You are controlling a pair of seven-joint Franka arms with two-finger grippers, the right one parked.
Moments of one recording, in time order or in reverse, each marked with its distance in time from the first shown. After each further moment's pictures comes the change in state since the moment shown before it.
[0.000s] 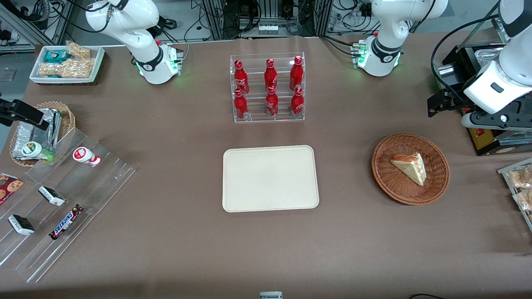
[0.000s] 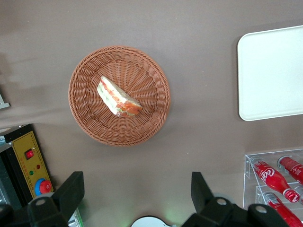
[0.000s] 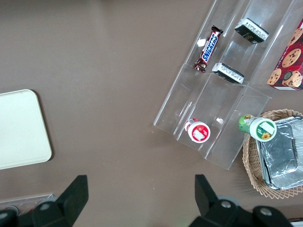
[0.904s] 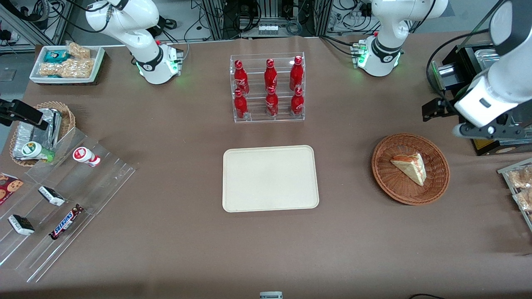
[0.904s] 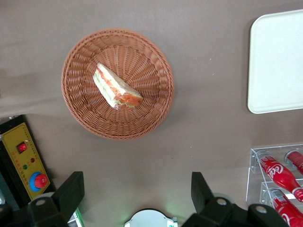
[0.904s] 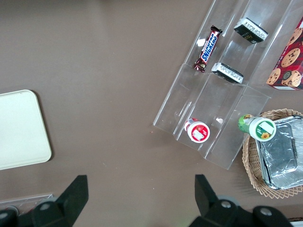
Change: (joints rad) arm 0.002 0.066 0.010 -0.040 0.002 0.008 -0.001
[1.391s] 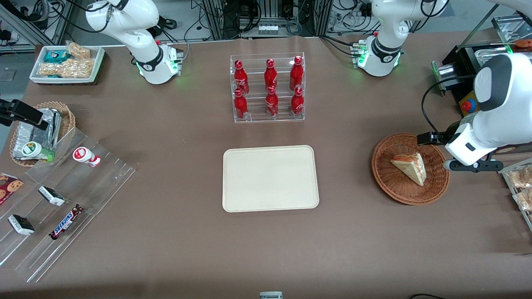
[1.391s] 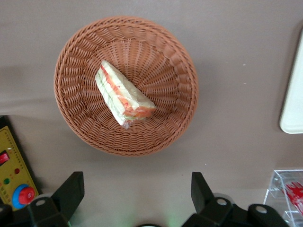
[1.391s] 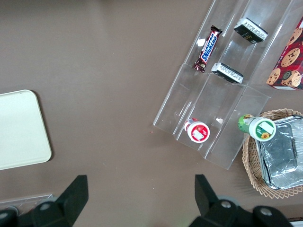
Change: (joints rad) arm 0.057 0.107 0.014 -0.131 0.006 0.178 -0.003
